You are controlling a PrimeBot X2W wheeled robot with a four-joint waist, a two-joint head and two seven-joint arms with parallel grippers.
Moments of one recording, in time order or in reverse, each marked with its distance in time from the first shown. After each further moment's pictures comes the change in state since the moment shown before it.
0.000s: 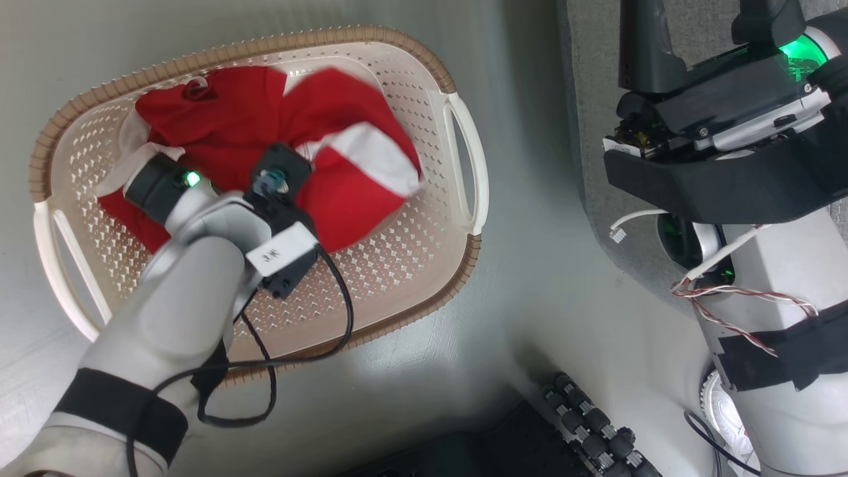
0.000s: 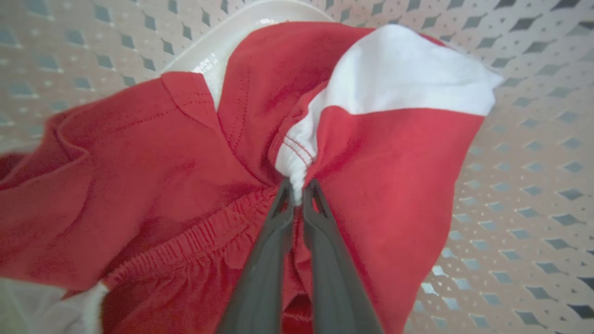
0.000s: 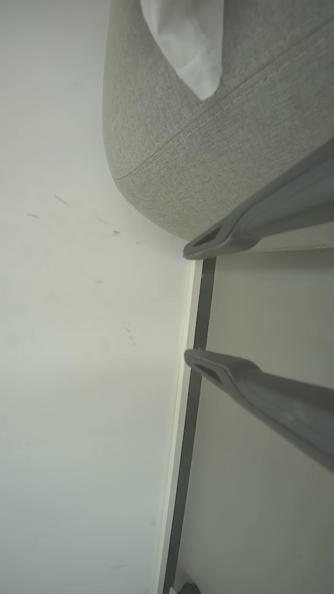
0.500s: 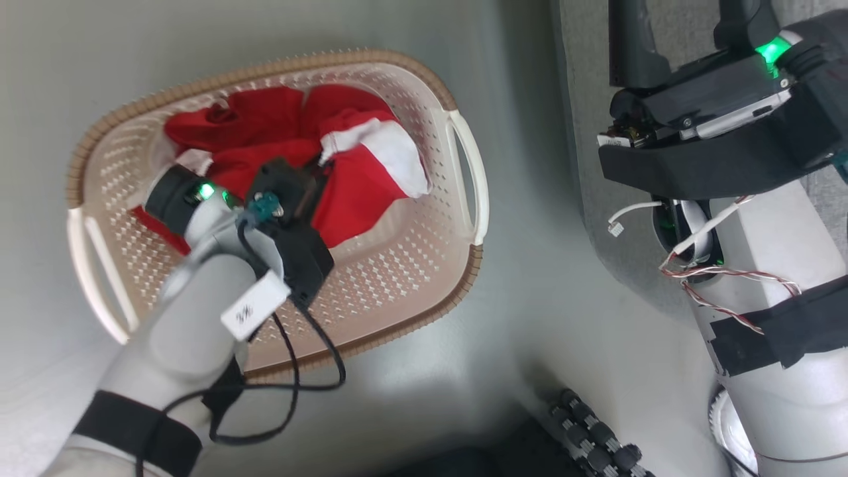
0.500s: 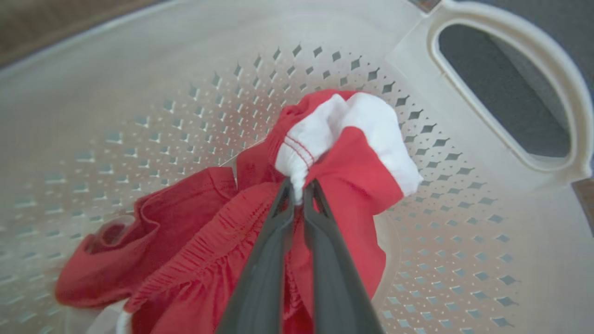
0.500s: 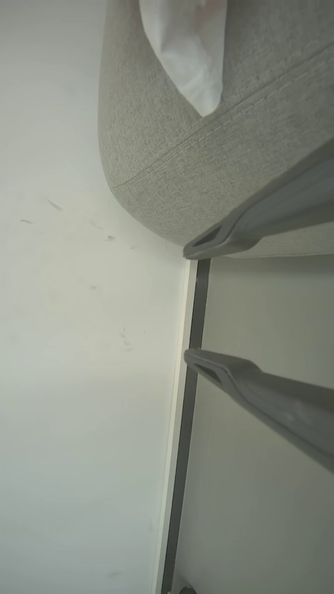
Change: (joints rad) left arm 0.049 -0.011 0.039 -0.058 -0.056 0.000 -0.210; right arm -0.020 0.013 -0.012 0.110 0.000 0.029 -0.001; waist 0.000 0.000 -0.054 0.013
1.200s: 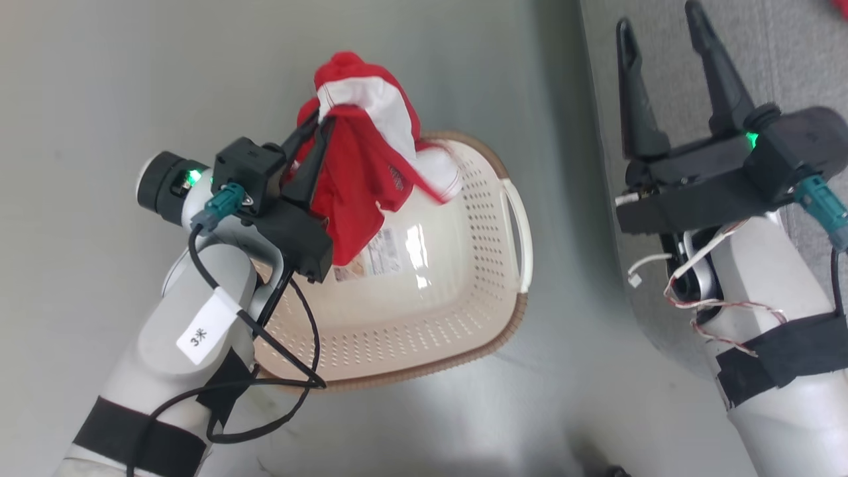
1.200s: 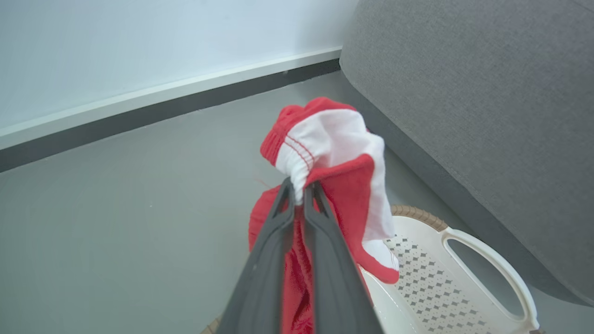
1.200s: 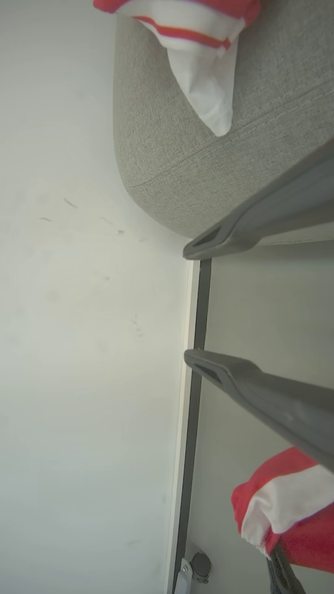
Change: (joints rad) left arm 0.063 -0.021 0.118 -0.163 -0.077 0.028 -0.112; right arm 0.117 -0.032 -0.046 0.184 0.000 0.036 0.000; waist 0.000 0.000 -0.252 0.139
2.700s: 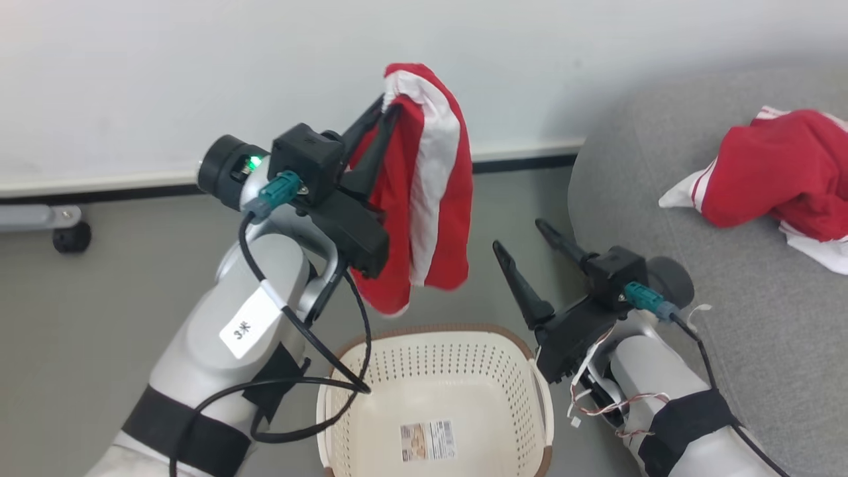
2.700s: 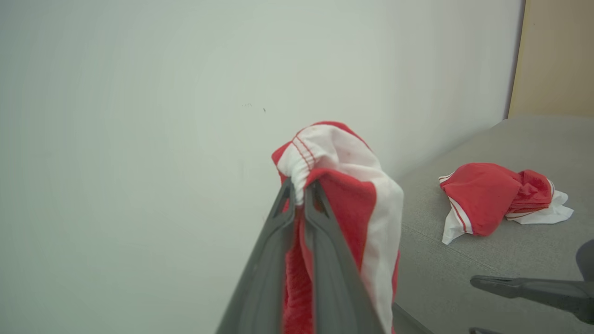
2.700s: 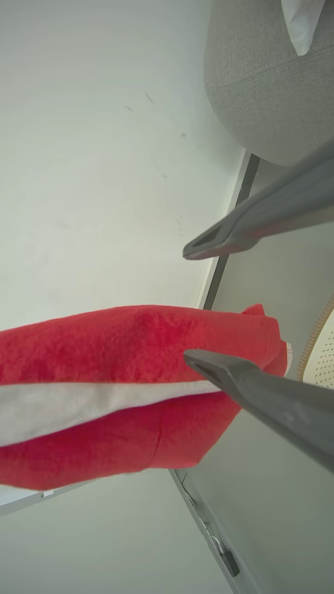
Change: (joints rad) left arm -0.031 -0.077 -0.034 -0.037 -0.033 -0.010 0.028; right arm 0.089 0.091 0.225 0.444 0.017 0.128 0.001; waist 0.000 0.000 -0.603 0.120
